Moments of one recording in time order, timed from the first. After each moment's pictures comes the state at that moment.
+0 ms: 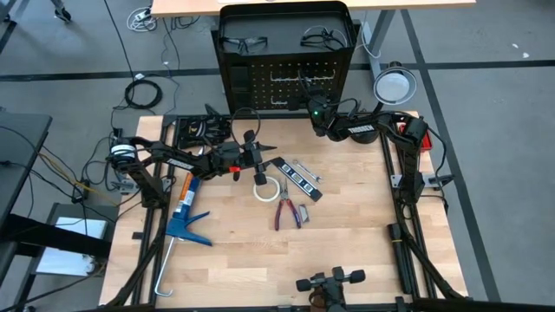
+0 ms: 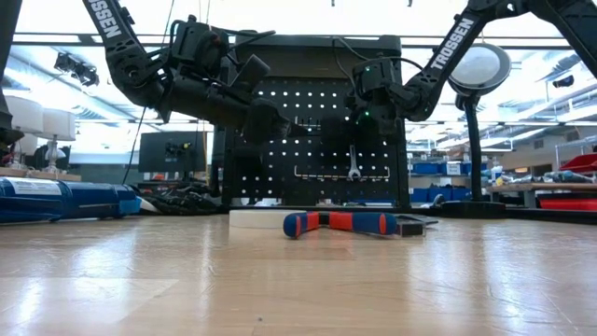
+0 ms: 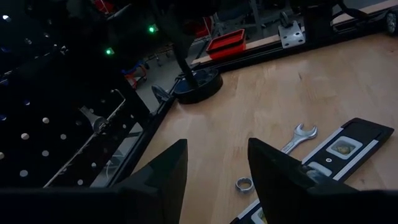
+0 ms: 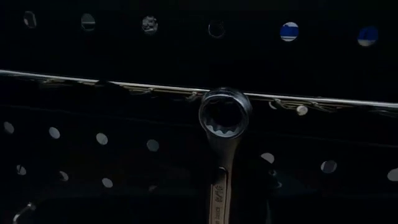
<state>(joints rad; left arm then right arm) 0.25 1.65 0.62 0.89 -0.11 0.36 -0.60 1.94 1.06 0.80 0.81 0.05</state>
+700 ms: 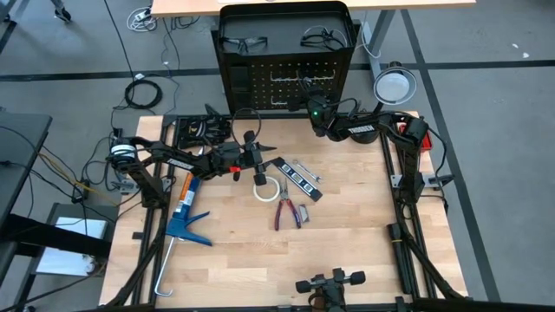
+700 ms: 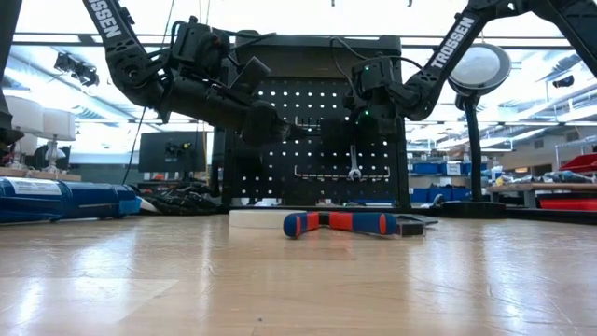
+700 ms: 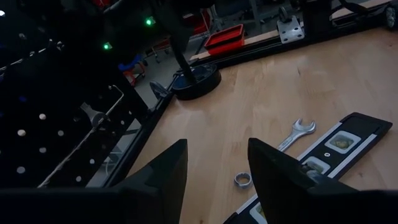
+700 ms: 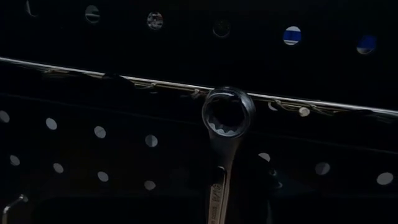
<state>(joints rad) 0.25 1.65 0.62 0.88 -0.10 0.36 -0.60 1.94 1.06 0.78 0.84 0.01</state>
